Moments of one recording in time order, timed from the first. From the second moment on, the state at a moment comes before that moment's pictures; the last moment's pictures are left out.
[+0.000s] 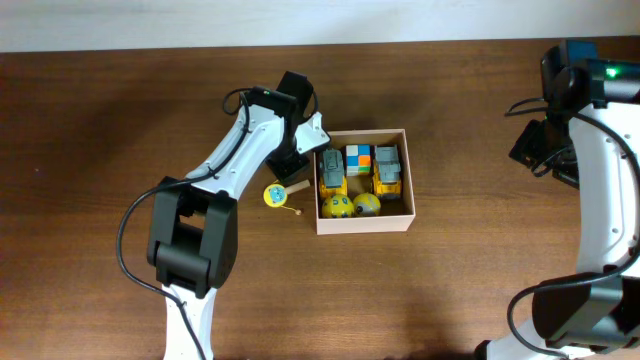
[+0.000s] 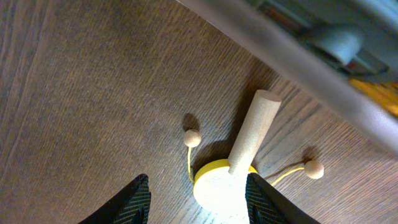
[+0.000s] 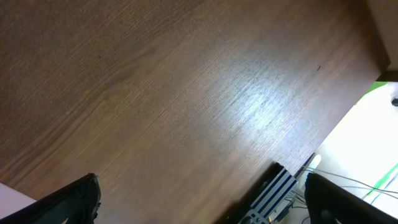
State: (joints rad) left arm -0.39 2.20 1.82 -1.11 -0.03 0.60; right arm -0.15 1.77 1.88 -1.66 0.39 0.60
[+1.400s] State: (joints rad) left arm -0.32 2.20 1.86 -1.01 0.10 0.24; right arm -0.15 1.77 1.88 -1.66 0.39 0.60
